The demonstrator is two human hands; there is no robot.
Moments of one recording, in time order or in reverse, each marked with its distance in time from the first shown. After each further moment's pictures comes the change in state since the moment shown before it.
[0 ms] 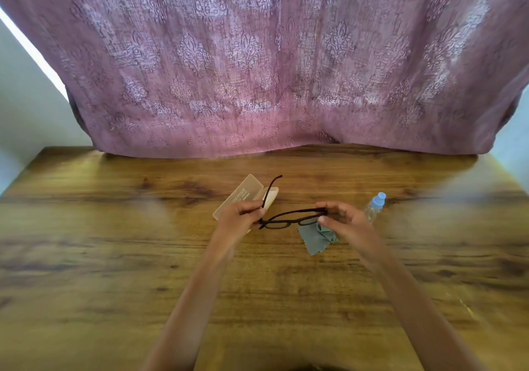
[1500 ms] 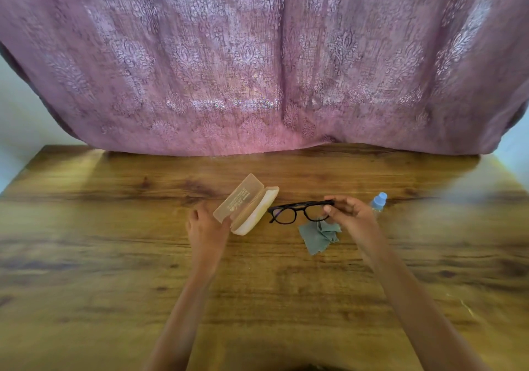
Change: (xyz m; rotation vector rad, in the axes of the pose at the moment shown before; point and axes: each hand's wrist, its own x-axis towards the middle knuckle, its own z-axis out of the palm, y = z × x) left_hand 0.014 -0.045 -0.034 0.622 0.509 0.082; right_hand 0.017 0.008 -0.004 0.081 0.169 -0.041
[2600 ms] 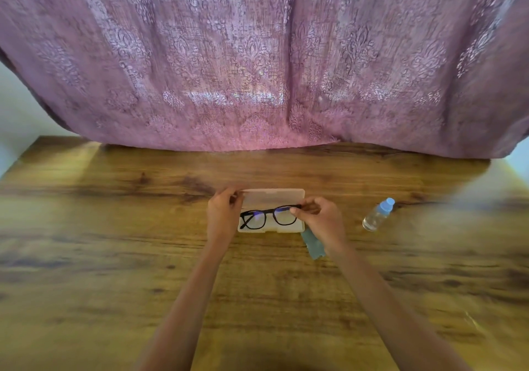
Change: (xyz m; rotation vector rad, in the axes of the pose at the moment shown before) left_hand 0.037 0.020 0.031 -0.163 0.036 0.411; right_hand 0.029 0.012 0.065 -0.335 0.075 0.078
